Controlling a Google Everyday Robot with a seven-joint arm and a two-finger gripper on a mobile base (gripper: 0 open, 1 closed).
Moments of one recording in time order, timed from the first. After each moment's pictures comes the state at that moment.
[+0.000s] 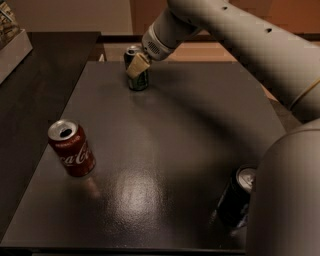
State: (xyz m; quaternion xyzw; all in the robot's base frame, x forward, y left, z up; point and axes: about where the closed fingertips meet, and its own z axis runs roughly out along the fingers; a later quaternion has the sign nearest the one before) arm 0.713 0.050 0.893 -0.49 0.79 0.14 0.33
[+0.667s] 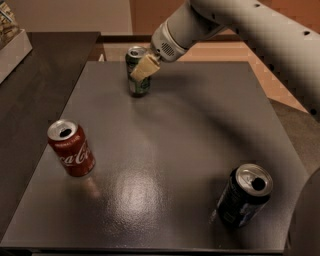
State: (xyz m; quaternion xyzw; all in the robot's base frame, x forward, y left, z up) arm 0.665 0.041 0.915 -0.56 0.73 0.18 0.34
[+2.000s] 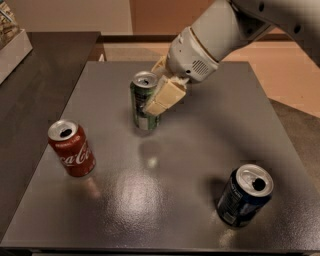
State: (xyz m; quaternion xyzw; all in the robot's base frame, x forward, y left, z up) arm 0.508 0.012 0.937 -0.69 0.63 0.24 0.28
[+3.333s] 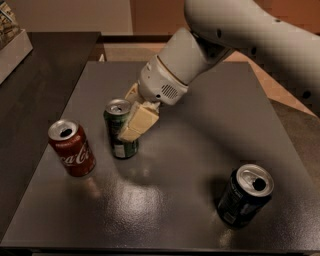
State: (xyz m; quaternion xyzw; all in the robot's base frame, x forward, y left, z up) arm 0.465 0.066 0.898 -0.70 0.61 0.29 0.22
